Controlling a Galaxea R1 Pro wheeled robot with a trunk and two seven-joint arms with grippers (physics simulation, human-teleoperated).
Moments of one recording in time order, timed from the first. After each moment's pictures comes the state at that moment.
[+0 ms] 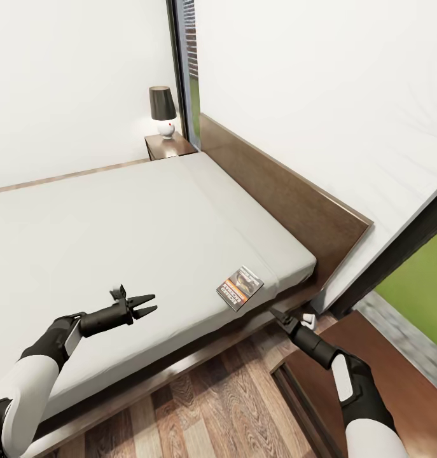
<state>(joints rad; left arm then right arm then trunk) -0.86 0.22 0.33 -0.42 0.04 0.72 -1.48 -0.55 0.10 -0.60 -0.91 -0.17 0.63 0.92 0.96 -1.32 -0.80</state>
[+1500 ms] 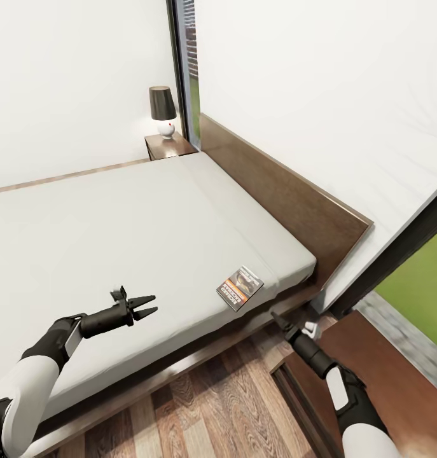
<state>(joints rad) -0.86 0.22 0.33 -0.41 0.04 0.72 -1.48 -0.56 0.10 -0.66 -0.75 -0.17 0.32 0.92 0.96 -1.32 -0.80</state>
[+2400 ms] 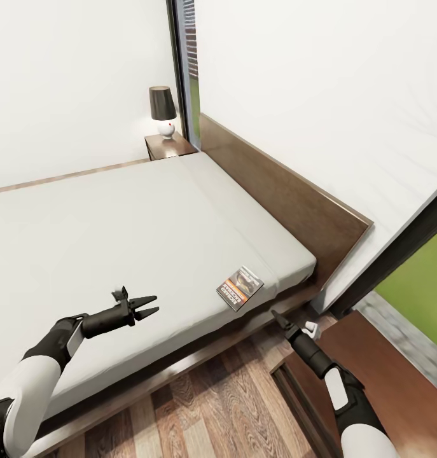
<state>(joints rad) -0.86 0.22 0.33 -0.41 0.04 0.72 -1.48 -0.56 0.10 -0.65 -0.74 -0.23 0.32 0.92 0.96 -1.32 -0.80</state>
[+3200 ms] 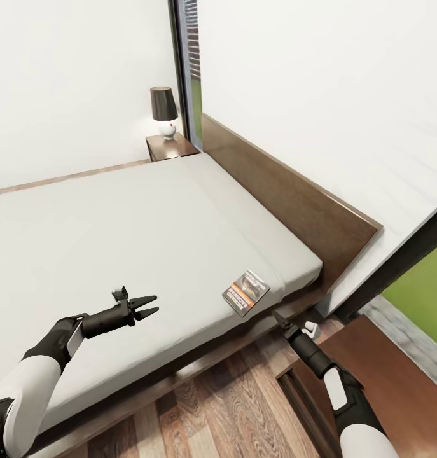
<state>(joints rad) -0.86 0.22 0.33 -0.41 0.04 0.72 -1.48 -0.56 0.10 -0.65 -0.74 -0.23 0.30 0.92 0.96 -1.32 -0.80</state>
